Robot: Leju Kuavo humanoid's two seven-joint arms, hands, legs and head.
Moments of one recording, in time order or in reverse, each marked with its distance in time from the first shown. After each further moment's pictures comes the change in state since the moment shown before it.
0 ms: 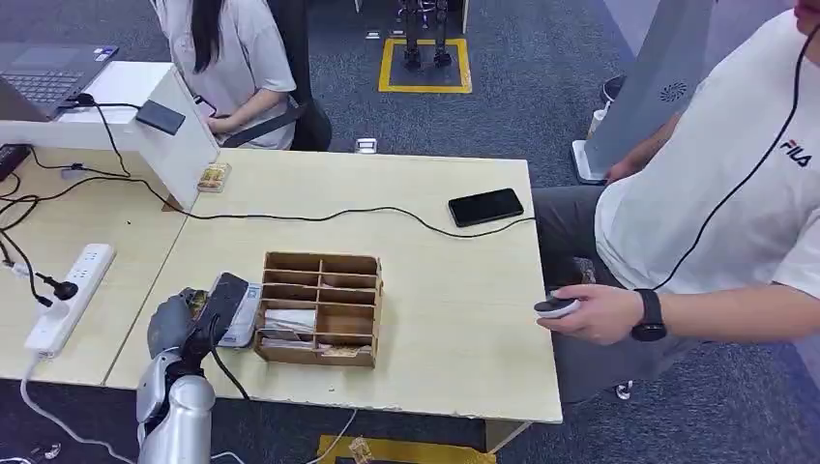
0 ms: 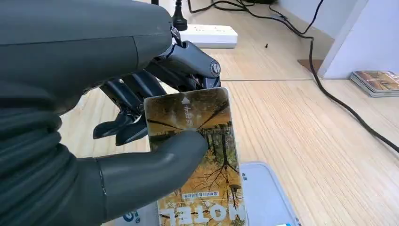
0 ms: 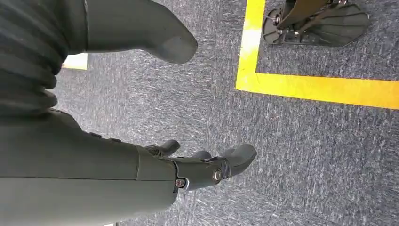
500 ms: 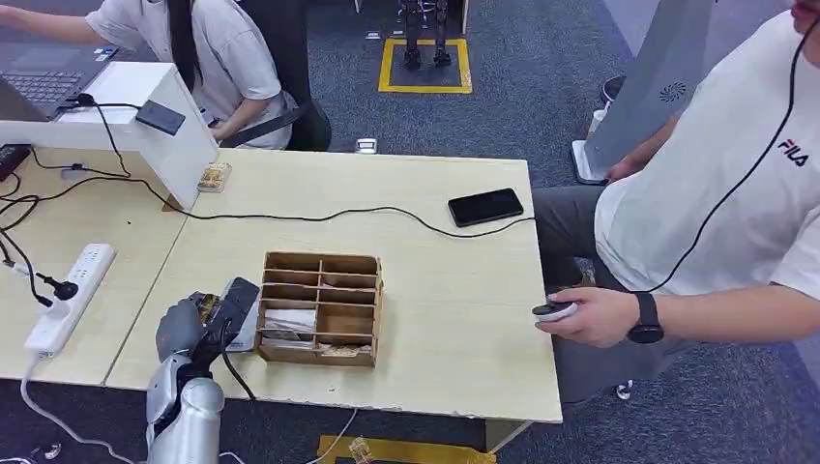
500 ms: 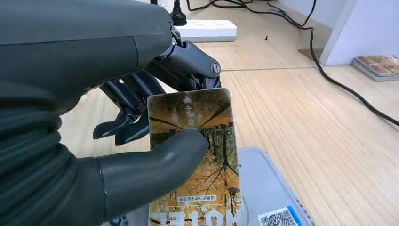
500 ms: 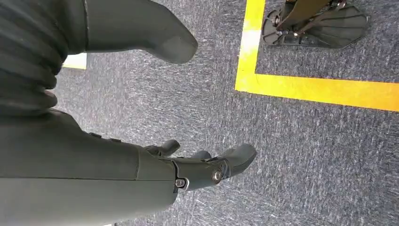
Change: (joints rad) left arm -0.002 -0.014 0.000 0.045 -0.060 0.032 0.002; right arm 0.000 0.002 0.003 0.000 0.000 -0.001 -0.002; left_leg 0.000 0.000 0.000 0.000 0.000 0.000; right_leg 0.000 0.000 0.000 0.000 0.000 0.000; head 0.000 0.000
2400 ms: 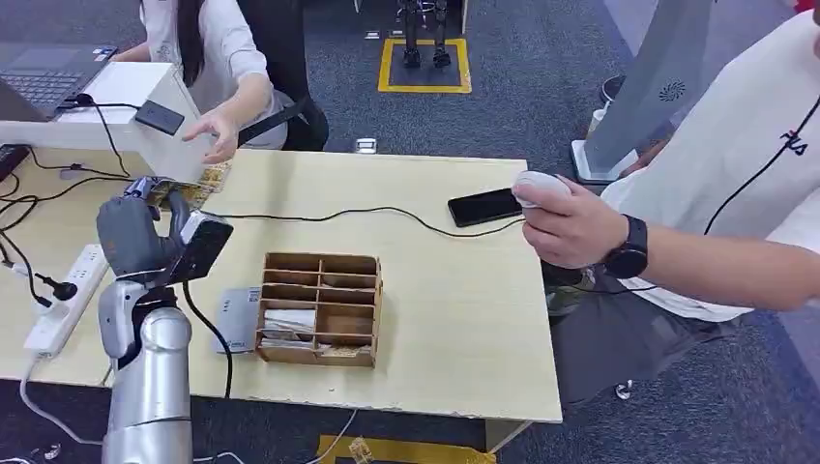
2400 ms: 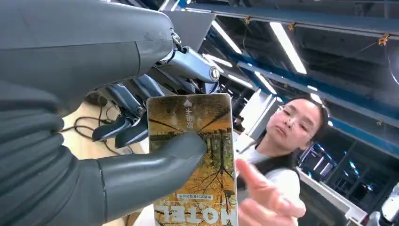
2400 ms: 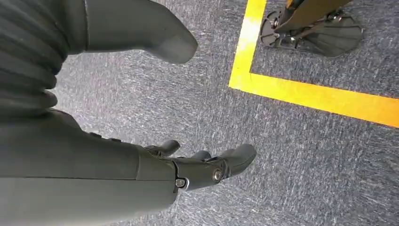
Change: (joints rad) left arm -0.170 0.154 -0.158 -0.166 0.147 0.194 -0.334; right arm 0.002 0.003 0.063 0.010 0.032 0.002 -0.034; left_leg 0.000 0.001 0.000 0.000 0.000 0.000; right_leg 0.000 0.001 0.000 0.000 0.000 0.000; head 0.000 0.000
